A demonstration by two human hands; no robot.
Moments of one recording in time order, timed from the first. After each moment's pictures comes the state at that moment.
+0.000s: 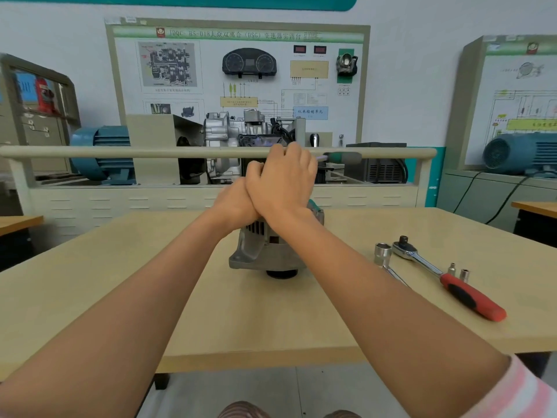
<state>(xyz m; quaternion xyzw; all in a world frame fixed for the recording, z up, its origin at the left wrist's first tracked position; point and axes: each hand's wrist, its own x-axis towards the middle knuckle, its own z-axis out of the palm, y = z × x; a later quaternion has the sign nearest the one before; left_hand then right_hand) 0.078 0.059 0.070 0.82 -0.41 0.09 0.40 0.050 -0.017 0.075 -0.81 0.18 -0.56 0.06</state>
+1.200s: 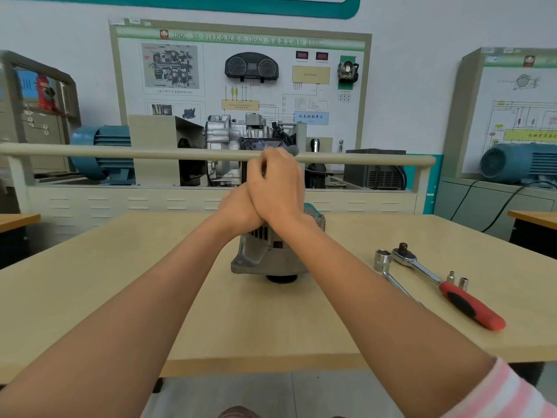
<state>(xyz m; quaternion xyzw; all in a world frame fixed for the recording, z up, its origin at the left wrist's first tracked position) 0.076 0.060 0.068 0.82 -0.40 0.11 0.39 0.050 -0.010 0.079 -0.79 0.03 -0.58 0.20</state>
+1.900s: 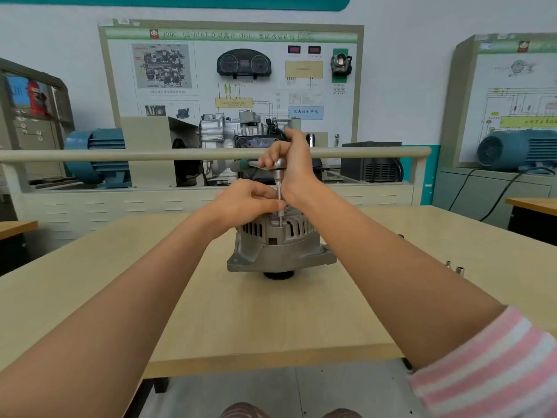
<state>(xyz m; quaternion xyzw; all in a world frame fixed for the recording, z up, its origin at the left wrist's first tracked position) 0.078 0.058 0.073 0.80 -0.41 -0.02 0.44 0.051 -0.047 0.107 -0.57 -0.07 -0.33 0.75</state>
